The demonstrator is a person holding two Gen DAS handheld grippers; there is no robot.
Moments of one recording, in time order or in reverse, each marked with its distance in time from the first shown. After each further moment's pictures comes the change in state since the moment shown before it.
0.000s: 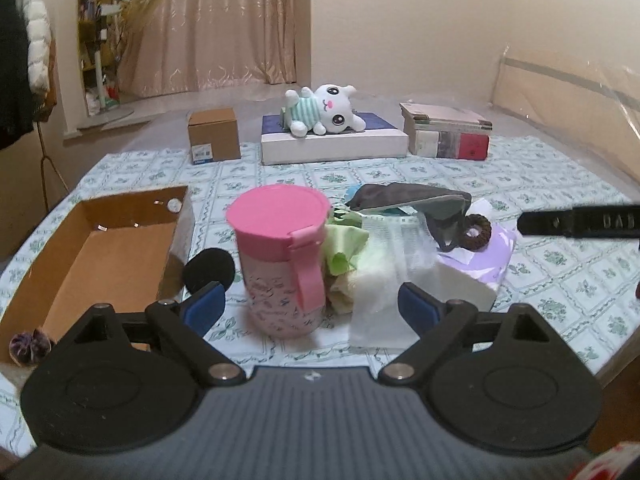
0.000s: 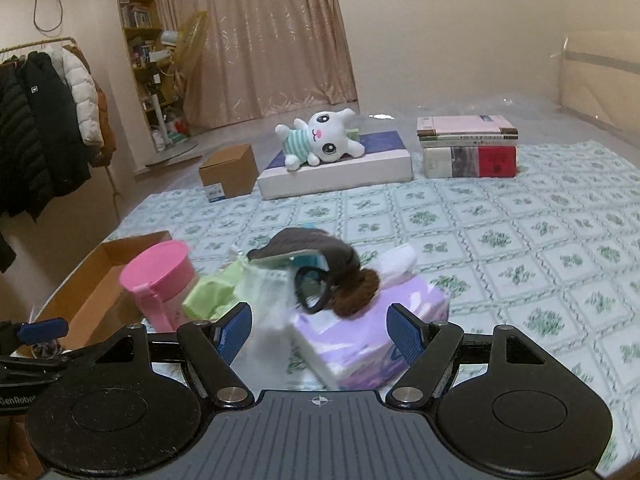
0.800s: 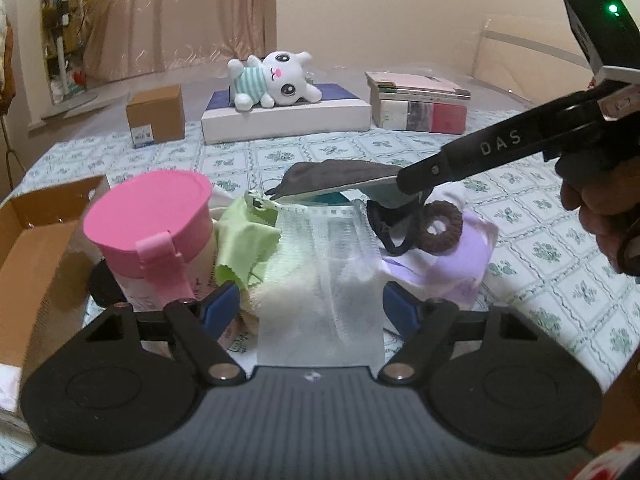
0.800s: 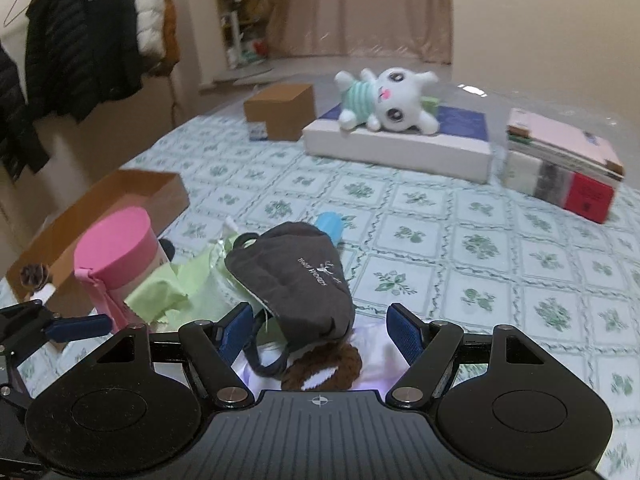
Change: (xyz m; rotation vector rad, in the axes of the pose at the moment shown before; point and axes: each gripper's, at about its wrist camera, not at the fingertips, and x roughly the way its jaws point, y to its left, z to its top) left arm 0.085 -0.066 0.008 0.004 0.076 -0.061; right arm 0.126 -0.040 0.062 -0.262 0.230 0.208
